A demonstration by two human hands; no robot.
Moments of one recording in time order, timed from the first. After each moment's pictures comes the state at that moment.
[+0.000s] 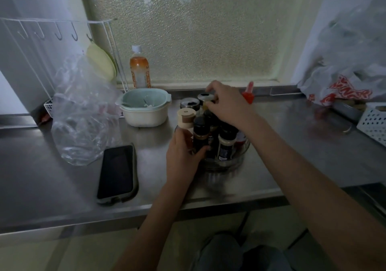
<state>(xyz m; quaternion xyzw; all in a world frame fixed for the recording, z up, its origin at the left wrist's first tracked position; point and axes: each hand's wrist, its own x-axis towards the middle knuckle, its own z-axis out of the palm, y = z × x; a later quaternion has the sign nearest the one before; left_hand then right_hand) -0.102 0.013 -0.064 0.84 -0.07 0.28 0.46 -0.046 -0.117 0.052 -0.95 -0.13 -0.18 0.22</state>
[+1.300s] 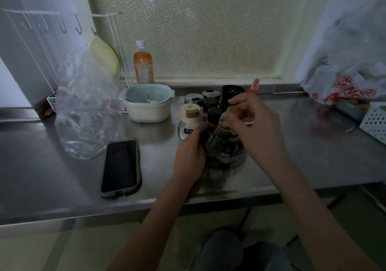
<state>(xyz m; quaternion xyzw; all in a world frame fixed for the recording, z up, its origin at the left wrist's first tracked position) -0.099 0.012 -0.068 0.83 -0.17 0.24 0.47 -0.143 -0.124 0.036 -0.84 -0.11 -0.30 0.43</state>
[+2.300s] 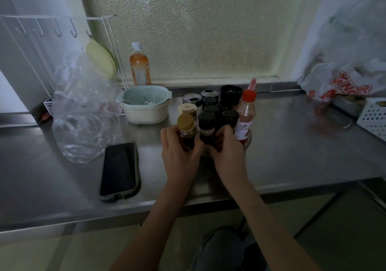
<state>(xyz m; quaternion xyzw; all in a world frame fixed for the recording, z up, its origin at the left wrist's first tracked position) -0.118 0.014 -0.057 0.75 -0.05 0.41 0.51 -0.121 -0.096 -0.052 -0.86 -0.03 -0.25 0.44</state>
